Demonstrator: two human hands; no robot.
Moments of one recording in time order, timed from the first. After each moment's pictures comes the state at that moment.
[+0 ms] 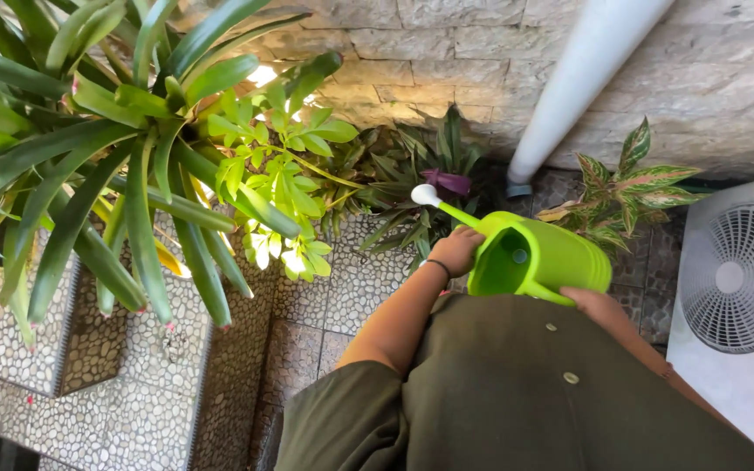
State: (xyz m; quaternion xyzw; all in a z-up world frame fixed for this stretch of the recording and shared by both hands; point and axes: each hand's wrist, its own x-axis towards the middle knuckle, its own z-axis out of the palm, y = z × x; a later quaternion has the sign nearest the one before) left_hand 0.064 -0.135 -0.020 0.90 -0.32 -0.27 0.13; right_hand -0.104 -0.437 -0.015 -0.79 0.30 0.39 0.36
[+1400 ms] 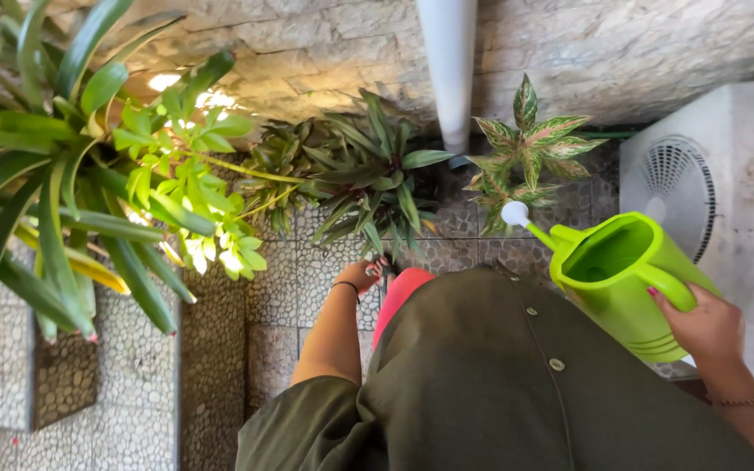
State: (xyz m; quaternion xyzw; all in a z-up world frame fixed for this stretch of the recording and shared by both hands) left_hand -0.009 -0.060 -0.023 0.86 0.02 -0.50 0.08; right_hand -0.320 -0.617 0.064 -0.92 0.37 0.10 0.09
